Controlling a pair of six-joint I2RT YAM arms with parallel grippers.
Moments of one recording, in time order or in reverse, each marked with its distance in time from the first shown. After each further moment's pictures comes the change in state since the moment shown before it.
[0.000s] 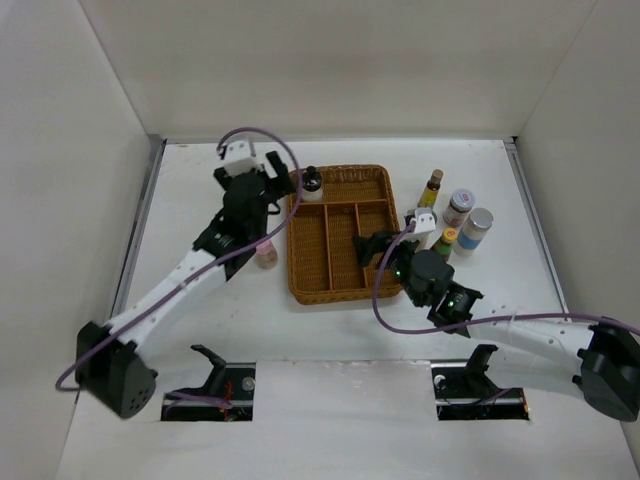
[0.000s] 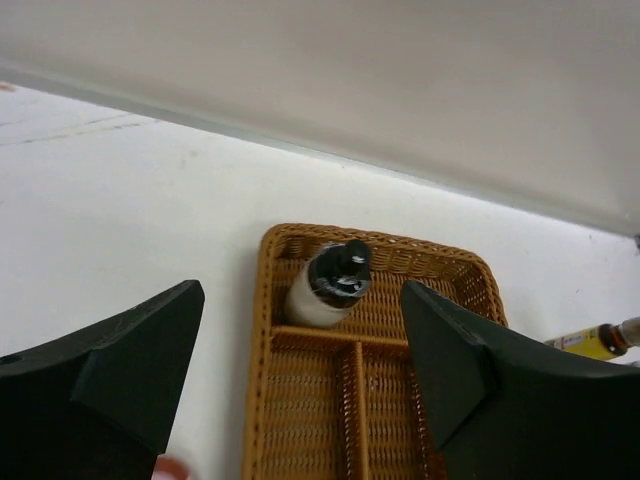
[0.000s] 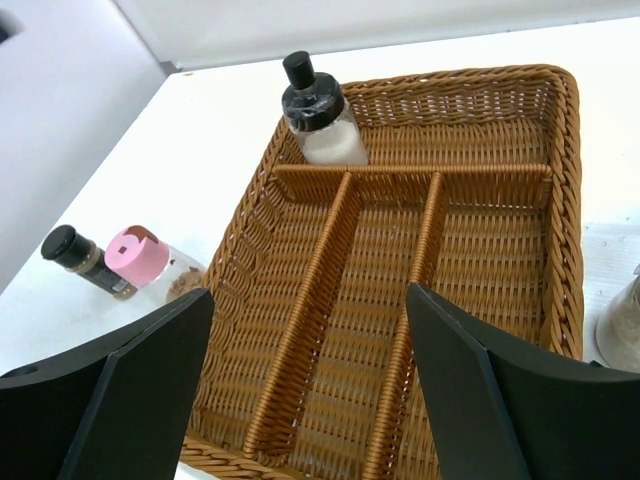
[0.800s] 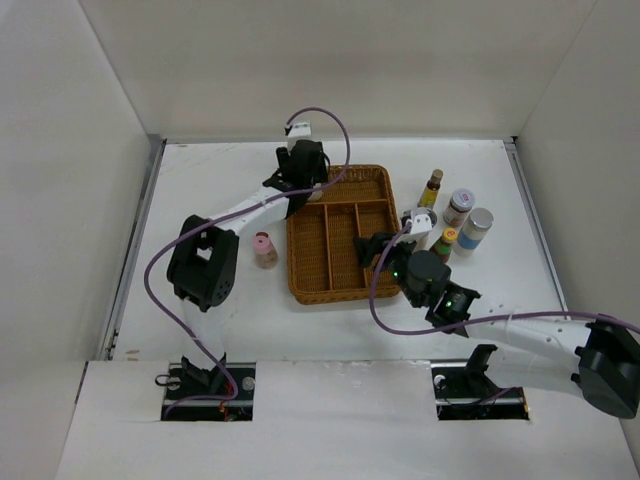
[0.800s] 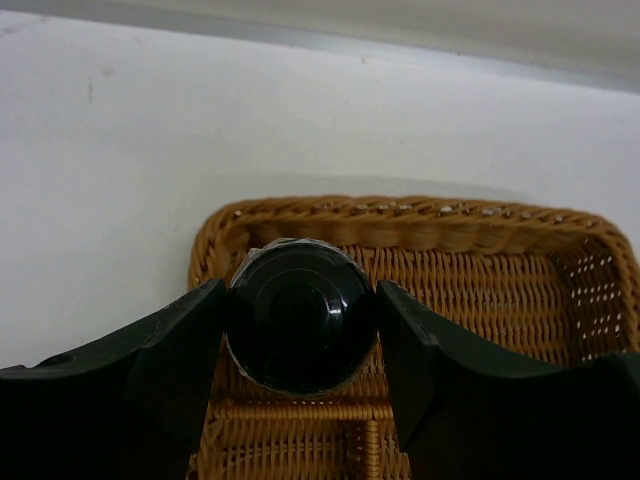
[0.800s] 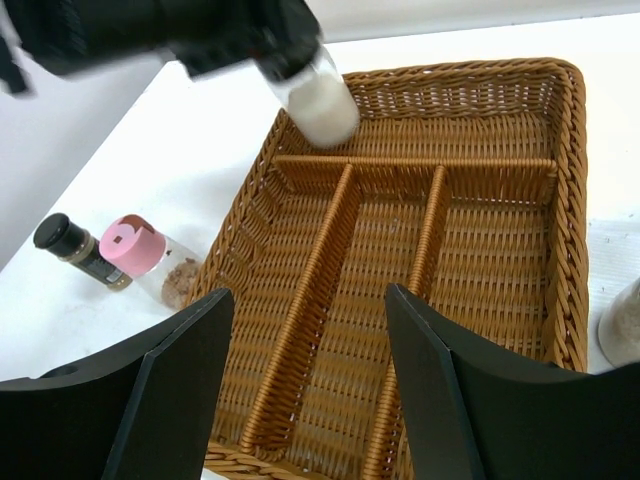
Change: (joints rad) left arm 0.061 0.636 0.429 -0.088 0.100 0.007; right arm 0.018 0.020 0.004 -0.001 0.006 -0.011
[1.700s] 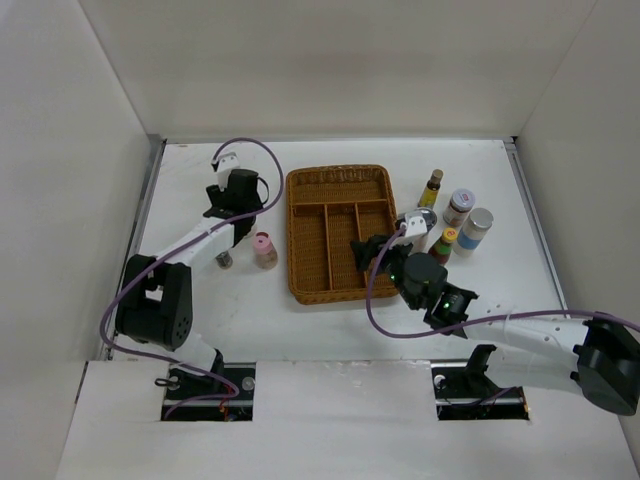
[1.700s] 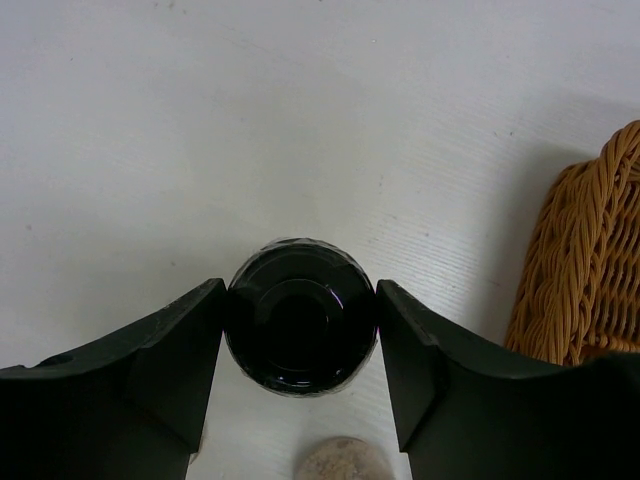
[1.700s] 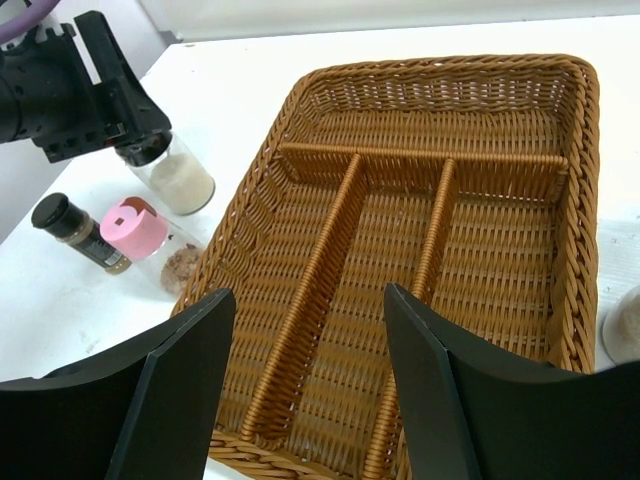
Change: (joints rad) left arm 0.238 -0.341 -0.478 -0.068 -0.066 -0.036; right arm 0.027 0.010 0.000 -0.003 0.002 -0.027
